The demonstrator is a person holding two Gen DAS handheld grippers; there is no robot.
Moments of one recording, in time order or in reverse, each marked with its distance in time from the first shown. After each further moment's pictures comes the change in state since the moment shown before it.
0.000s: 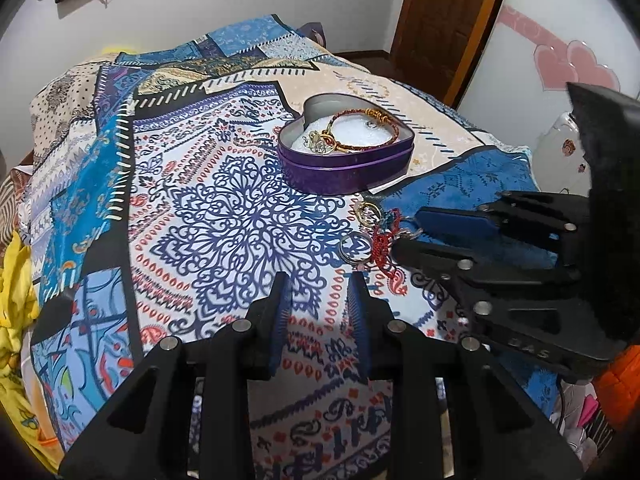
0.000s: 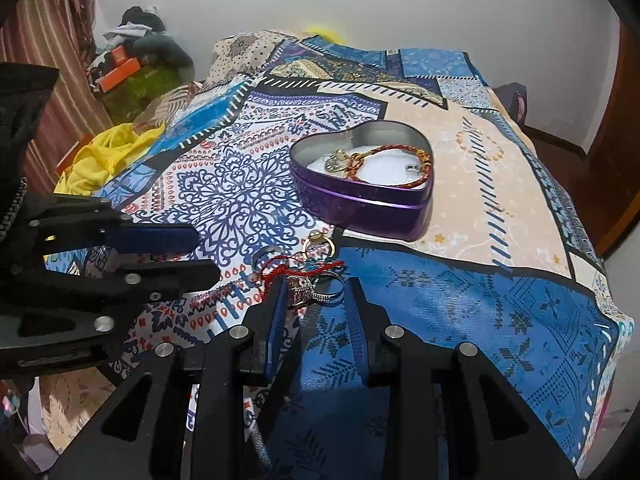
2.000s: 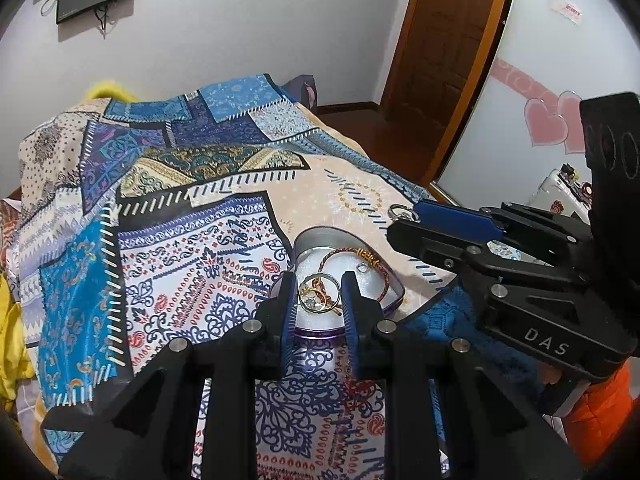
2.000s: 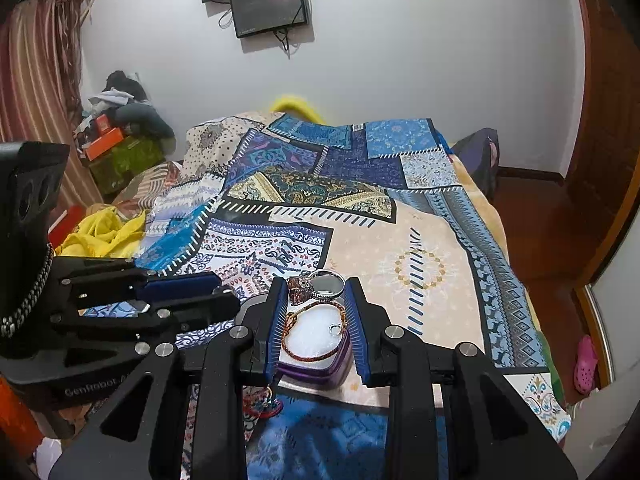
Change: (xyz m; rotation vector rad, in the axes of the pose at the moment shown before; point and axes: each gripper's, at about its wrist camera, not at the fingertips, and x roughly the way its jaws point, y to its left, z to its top) left arm -0.010 0.007 0.081 -0.025 -0.182 -0.061; right arm -0.034 -0.039 0.074 0.066 -0.217 -0.041
